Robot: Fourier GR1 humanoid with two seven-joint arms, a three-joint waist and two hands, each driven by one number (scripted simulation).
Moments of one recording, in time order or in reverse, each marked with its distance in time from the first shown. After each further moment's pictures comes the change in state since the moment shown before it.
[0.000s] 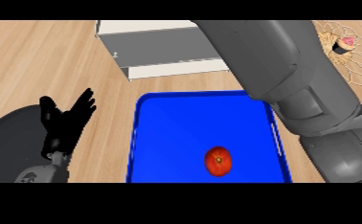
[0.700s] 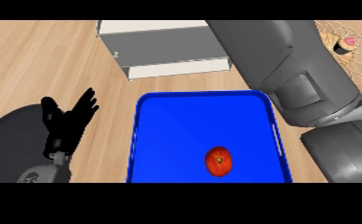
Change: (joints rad) left arm -0.002 -0.014 0.005 0.005 -0.009 -0.006 -0.013; right arm -0.049 -0.001 -0.072 0.198 0.024 -0.067 -0.197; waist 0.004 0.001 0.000
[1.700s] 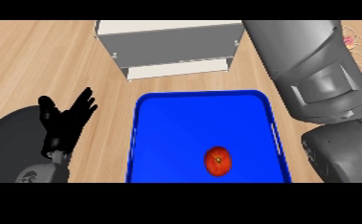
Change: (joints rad) left arm -0.008 0.000 0.022 0.014 0.000 -0.009 -0.004; right arm 0.010 -0.004 -0.301 -0.063 -0.221 -0.284 -0.048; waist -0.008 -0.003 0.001
